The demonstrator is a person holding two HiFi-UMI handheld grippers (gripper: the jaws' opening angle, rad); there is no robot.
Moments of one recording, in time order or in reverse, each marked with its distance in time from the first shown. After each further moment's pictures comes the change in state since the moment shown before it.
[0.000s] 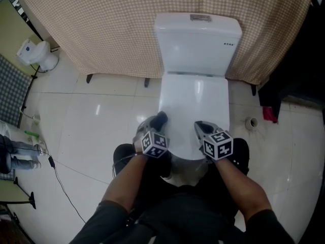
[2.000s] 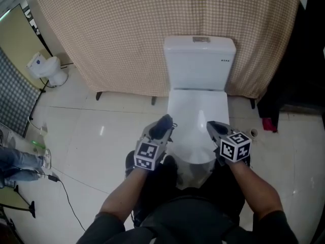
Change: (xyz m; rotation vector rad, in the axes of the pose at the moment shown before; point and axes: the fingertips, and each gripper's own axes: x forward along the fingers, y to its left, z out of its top) left arm -0.127 0.050 0.113 -0.363 -0.446 -0.046; right arm -0.079 0.026 0.086 -0.025 -0.212 0.029
